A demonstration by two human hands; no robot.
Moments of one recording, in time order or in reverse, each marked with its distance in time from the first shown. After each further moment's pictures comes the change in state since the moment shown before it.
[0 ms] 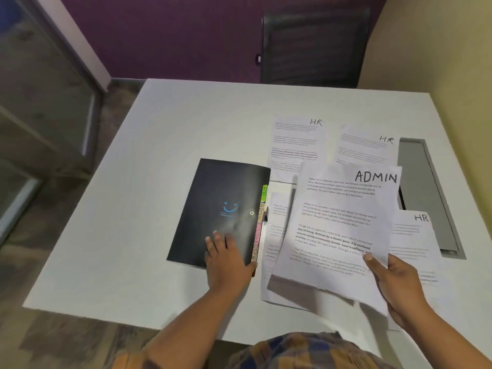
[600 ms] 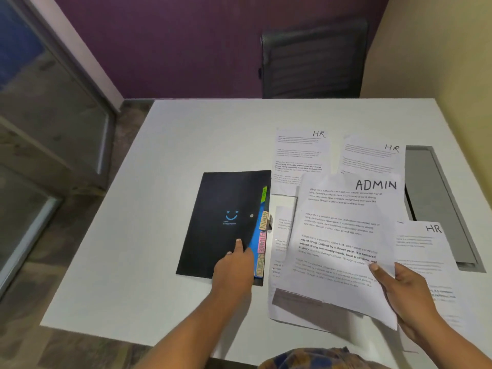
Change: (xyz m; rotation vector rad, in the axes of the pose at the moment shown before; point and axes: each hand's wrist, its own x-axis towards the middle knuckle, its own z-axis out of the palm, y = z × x) left_hand -0.001 0.026 -0.061 0.339 -0.231 0.206; right_hand 0.001 -0.015 0.003 -0.007 -0.026 -0.009
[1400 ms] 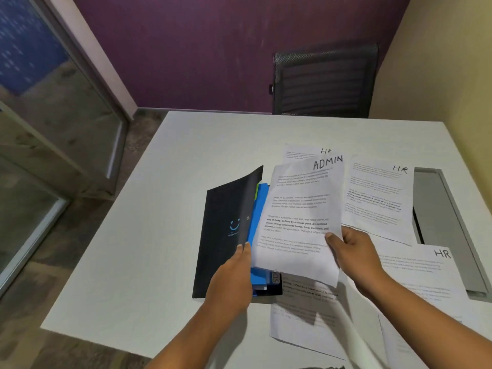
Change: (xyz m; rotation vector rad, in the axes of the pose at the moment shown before) left_hand -0.028 -0.015 -0.023 -0.480 0.204 0.043; right_hand 0.019 -0.092 0.090 -0.285 -0.170 -0.248
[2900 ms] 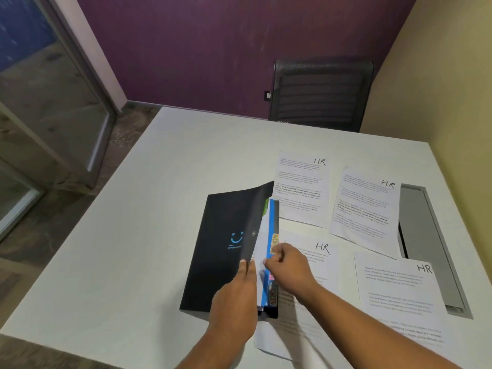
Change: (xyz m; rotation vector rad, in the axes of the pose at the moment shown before) left_hand -0.012 0.025 0.014 0.088 -0.137 -0.099; right_hand 0.008 0.011 0.098 -0.366 -0.181 0.050
